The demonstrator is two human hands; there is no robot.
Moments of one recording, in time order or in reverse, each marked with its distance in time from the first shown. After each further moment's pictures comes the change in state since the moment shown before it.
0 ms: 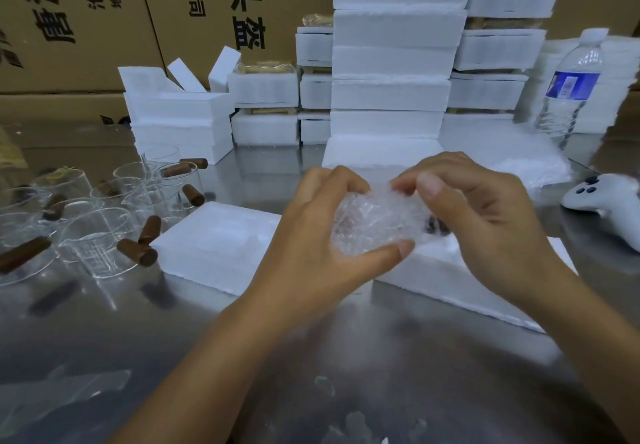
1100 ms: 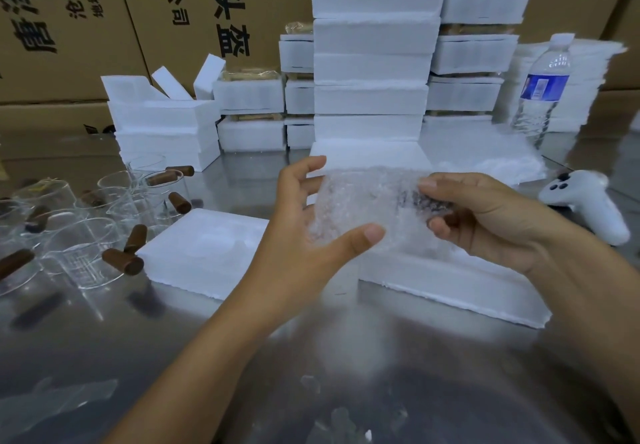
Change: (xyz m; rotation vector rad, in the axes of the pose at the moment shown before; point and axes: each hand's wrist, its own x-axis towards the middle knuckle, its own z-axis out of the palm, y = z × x) left_hand 0.001 -0.003 0.002 -0.442 -0.022 -0.207; right_hand 0.012 0.018 -0.035 0.597 -0.133 0.747
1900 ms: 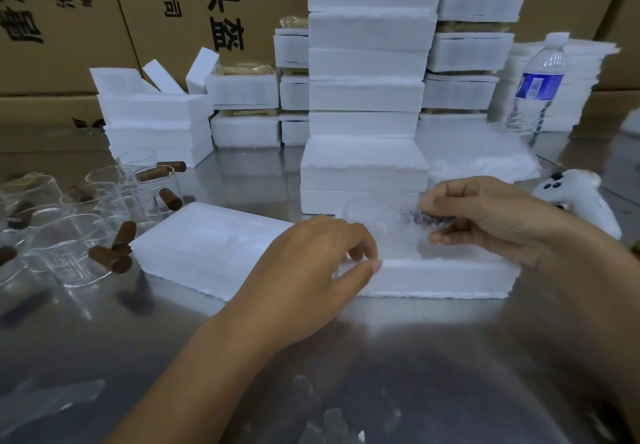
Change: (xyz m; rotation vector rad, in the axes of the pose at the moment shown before) left_hand -0.008 -0.004 0.005 0.729 -0.258 0.212; right_hand 0.010 0.008 -0.029 -0.218 0.064 0.074
